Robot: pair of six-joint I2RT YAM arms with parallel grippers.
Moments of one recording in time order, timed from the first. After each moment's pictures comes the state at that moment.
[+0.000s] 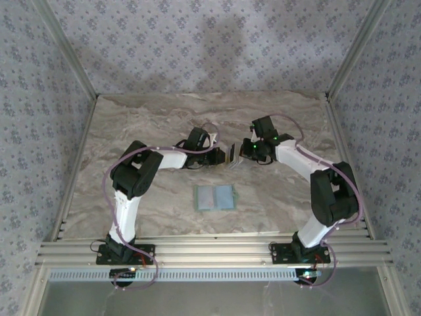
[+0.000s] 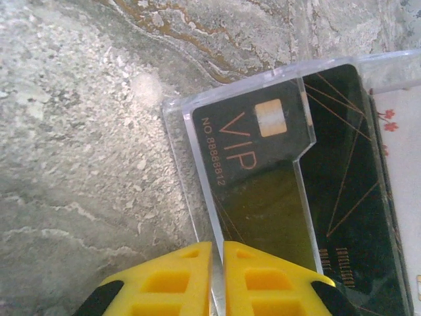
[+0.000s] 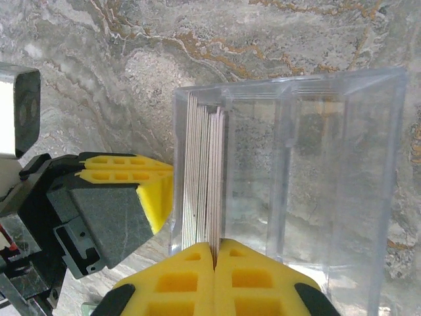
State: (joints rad) left arm -0.62 2.10 1.20 0.17 0.49 -0.60; right arm 0.38 1.63 1.09 -0.44 -0.23 0.57
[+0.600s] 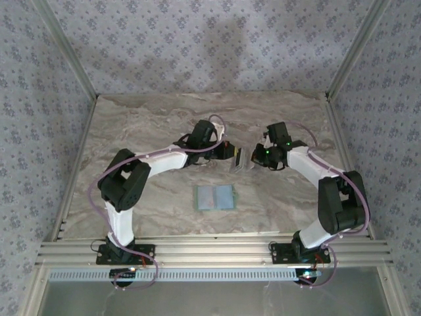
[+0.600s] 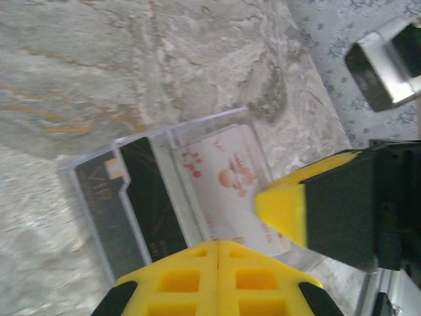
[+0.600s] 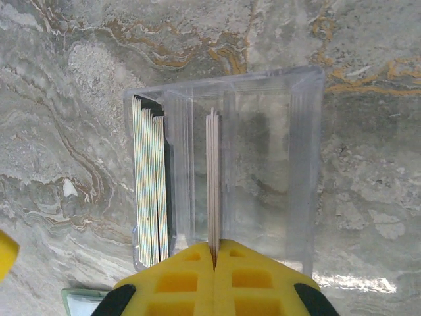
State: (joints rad) left arm -0.73 1.93 1.26 0.08 0.47 -0.60; right arm 0.25 1.54 0.95 -0.45 -0.30 0.58
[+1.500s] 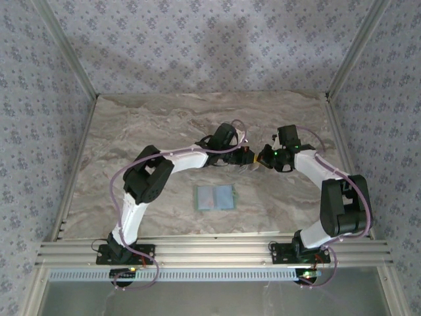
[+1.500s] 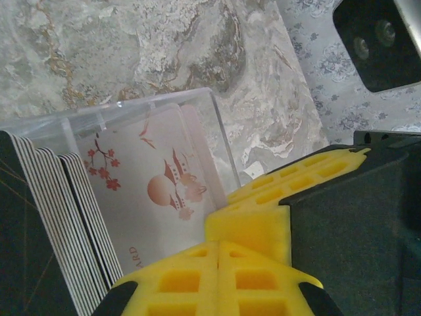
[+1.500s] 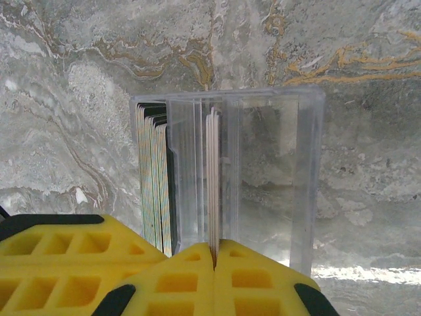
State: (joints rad) left arm -0.82 2.16 1.49 0.06 0.57 -0.68; right arm 0.16 1.50 0.89 -0.41 -0.39 0.61
